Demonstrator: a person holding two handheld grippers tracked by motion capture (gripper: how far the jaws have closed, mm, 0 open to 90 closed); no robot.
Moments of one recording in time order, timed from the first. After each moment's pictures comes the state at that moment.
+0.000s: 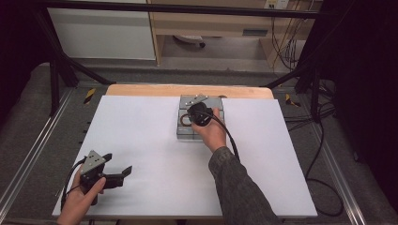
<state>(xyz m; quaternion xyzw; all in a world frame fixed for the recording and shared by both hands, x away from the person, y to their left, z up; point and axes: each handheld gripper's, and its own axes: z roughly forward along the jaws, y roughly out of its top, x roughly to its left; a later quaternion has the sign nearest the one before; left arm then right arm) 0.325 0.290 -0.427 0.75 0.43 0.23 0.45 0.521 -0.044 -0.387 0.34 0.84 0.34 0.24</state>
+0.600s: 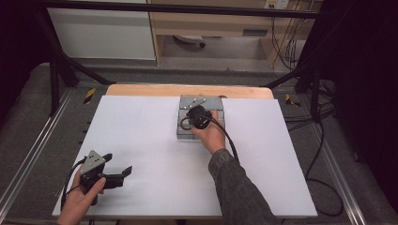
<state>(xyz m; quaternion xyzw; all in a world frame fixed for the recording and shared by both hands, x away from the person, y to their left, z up) 0.325 0.290 -0.427 0.75 0.43 0.23 0.45 0.519 -0.041 -0.400 0.34 0.85 0.33 0.24</state>
